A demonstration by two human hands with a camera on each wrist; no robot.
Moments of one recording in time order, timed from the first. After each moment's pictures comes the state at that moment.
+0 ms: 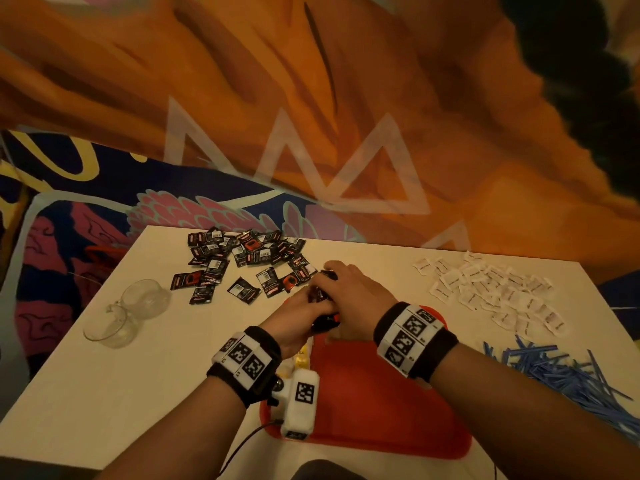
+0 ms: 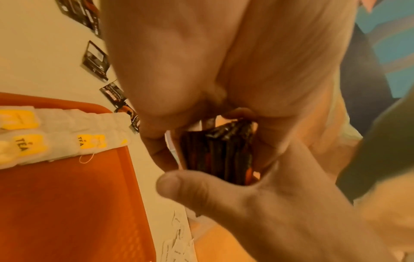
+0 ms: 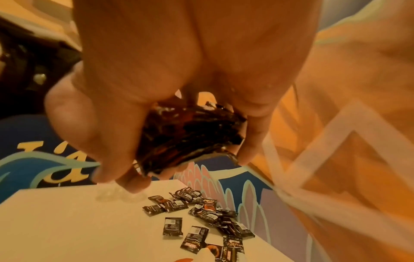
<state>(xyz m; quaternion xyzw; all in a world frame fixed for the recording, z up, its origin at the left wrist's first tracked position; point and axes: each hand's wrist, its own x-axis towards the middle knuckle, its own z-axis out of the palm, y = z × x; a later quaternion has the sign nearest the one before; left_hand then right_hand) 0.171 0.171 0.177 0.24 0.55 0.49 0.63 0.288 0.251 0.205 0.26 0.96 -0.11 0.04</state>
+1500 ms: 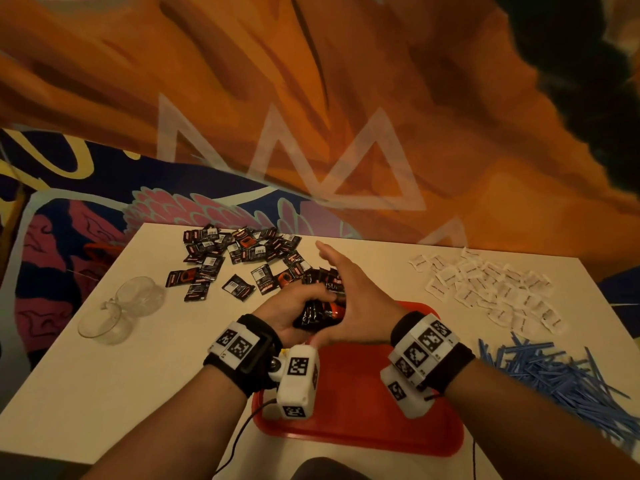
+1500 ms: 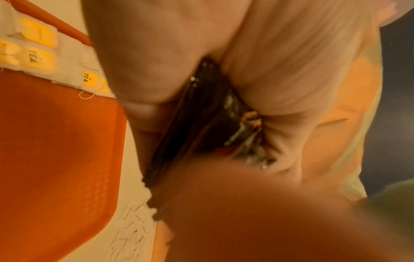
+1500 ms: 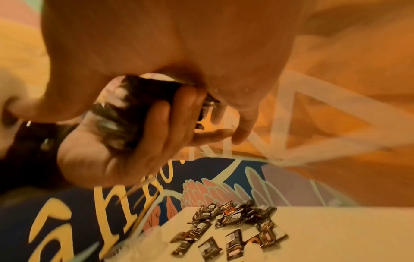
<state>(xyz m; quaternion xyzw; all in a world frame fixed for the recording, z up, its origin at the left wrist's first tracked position) 0.177 0.182 0.197 0.17 0.45 0.51 0.71 0.323 0.253 0.208 0.23 0.87 -0.41 -0.12</state>
